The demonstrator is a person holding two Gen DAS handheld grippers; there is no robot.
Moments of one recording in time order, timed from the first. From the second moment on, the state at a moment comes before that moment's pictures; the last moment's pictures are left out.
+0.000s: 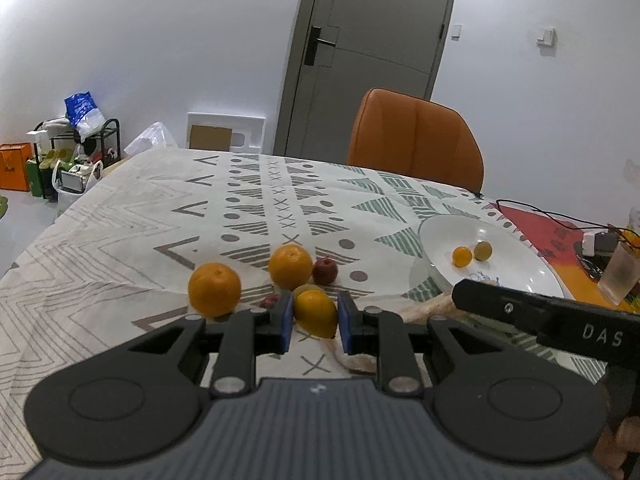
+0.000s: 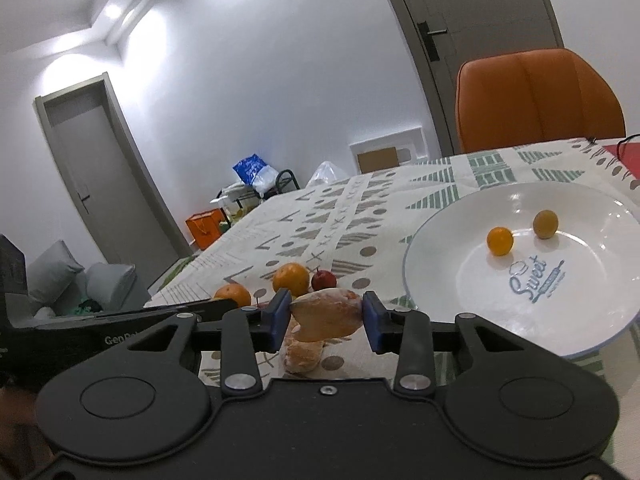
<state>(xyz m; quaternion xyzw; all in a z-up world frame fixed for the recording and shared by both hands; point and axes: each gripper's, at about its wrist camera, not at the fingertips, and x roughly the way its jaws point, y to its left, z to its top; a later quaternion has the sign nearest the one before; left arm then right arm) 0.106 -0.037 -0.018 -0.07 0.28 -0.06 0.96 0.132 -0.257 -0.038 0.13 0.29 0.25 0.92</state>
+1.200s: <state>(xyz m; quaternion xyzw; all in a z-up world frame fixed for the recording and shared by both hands) 0.131 -0.130 -0.011 -0.02 0.28 -0.13 0.95 0.123 -0.362 -0.043 0.15 0.25 0.10 0.95</state>
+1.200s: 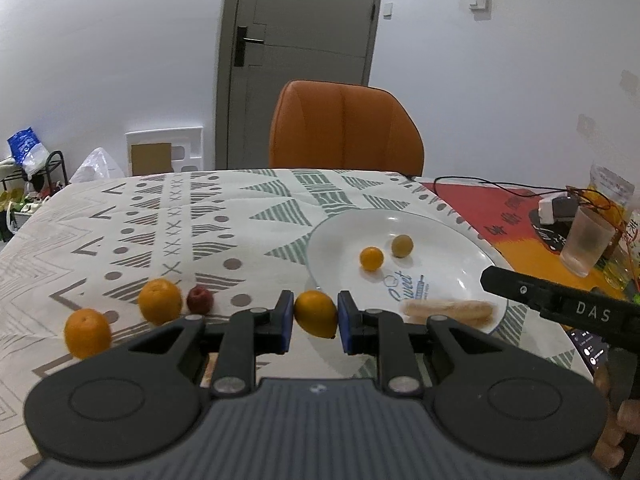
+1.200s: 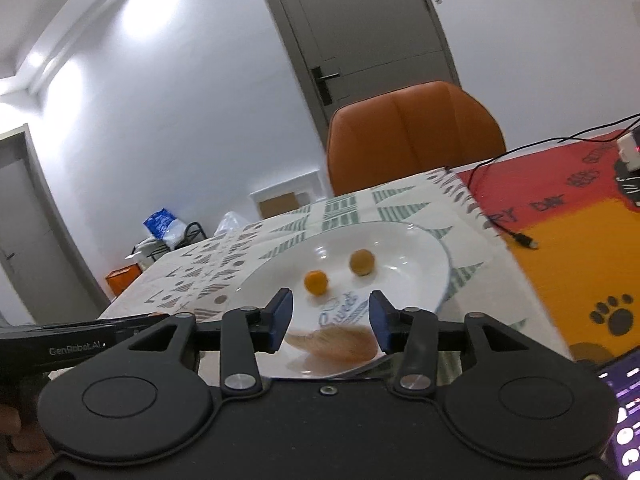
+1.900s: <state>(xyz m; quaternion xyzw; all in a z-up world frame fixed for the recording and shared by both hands) 0.159 -0.173 -0.011 0.00 0.28 -0.16 0.95 0.118 -0.383 -0.043 0.17 0.24 0.10 0.95</state>
